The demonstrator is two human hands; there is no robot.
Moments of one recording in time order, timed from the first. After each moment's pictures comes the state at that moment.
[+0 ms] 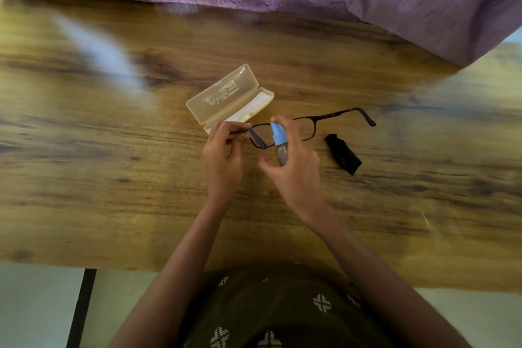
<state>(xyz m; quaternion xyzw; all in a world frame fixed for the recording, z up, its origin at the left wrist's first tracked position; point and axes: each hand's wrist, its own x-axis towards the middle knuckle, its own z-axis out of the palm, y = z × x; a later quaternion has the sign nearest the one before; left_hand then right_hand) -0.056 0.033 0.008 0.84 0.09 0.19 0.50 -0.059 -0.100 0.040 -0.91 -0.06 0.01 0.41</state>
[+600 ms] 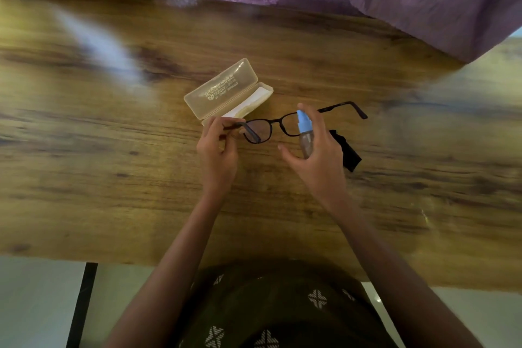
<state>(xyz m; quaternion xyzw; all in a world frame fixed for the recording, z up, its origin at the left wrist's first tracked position) -0.054 0.039 -0.004 0.85 0.08 0.21 0.48 -0.048 -0.138 0.036 -0.91 -0.05 -0.02 0.41</state>
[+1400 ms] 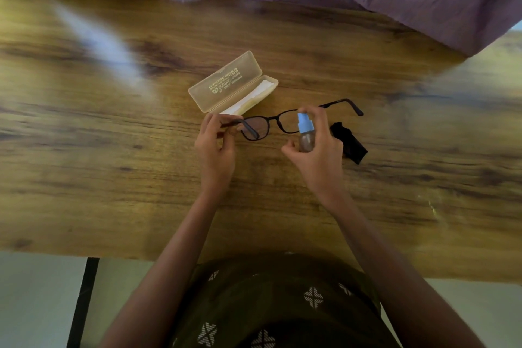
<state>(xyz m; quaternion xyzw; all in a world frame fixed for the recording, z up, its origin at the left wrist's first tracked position) -0.064 0.049 -0.006 0.84 0.07 0.22 0.49 -0.057 -0.127 0.025 -0.90 -0.02 -0.02 0.44</state>
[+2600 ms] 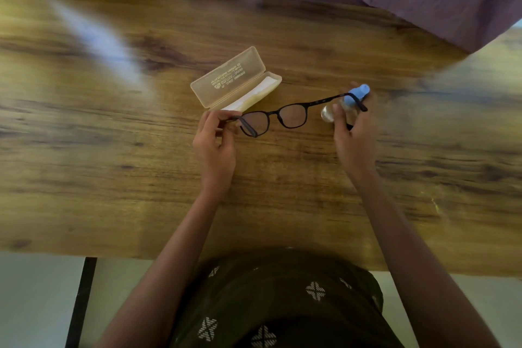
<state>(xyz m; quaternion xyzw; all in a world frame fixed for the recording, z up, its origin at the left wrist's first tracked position) -0.067 0.054 -0.008 0.82 0.09 0.22 0.52 -0.021 -0.172 0.005 -0.87 0.02 -0.12 0.48</state>
